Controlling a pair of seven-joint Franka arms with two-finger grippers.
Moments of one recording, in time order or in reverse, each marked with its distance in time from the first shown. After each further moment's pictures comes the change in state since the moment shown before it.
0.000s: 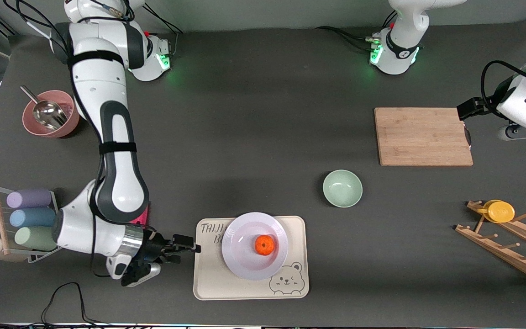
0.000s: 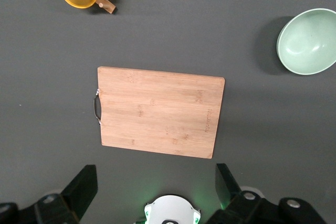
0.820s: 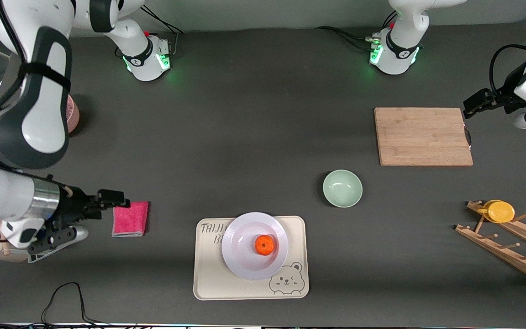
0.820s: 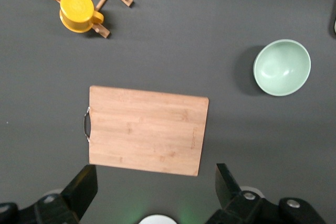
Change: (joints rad) left arm 0.001 -0.085 0.023 -0.050 -0.055 0.110 0.000; right arm 0.011 -0.331 -0.134 -0.042 -0.439 -0.519 0.166
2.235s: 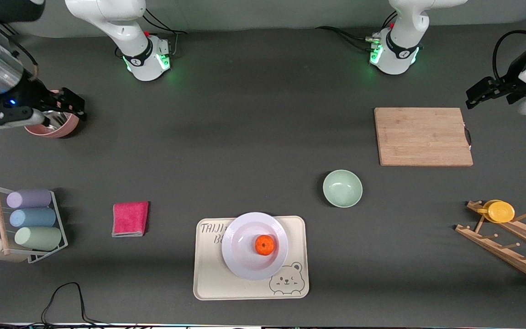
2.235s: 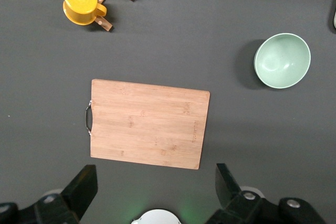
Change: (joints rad) left arm -0.022 -0.048 0.029 -0.017 -0.001 -0.048 0.005; right arm -0.527 -0.829 0.731 -0.785 -0.558 0.167 0.221
